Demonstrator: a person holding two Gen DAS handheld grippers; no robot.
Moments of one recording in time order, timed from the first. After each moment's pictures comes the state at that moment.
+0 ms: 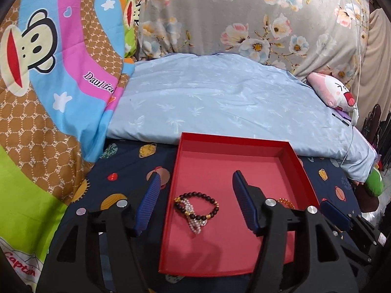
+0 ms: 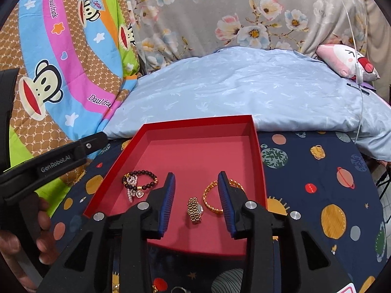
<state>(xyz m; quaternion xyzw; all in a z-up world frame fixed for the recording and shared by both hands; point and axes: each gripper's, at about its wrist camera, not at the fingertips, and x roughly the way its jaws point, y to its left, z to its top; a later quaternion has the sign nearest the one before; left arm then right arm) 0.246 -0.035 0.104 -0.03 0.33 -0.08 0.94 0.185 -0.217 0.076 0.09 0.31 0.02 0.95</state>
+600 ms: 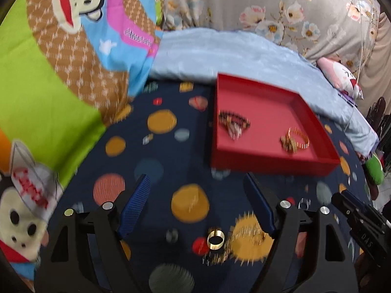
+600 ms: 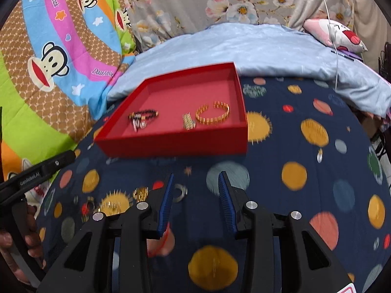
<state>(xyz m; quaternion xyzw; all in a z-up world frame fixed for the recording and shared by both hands) 0.133 0.029 0.052 -0.04 0.39 -0.05 0.92 0.081 -0.214 0.033 0.11 0.37 0.01 0.92</state>
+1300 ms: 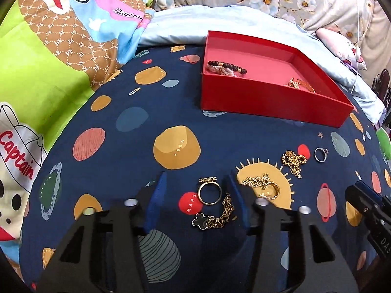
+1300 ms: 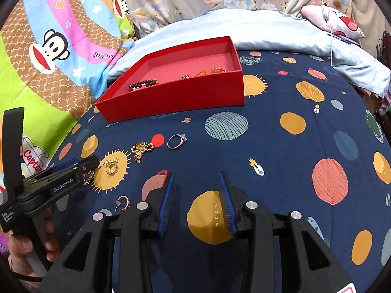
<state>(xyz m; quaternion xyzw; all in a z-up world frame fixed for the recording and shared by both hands) 0.115 0.003 0.001 0.00 0.43 -0.05 0.90 0.049 -0.208 0.004 0.11 0.40 0.01 0.91</state>
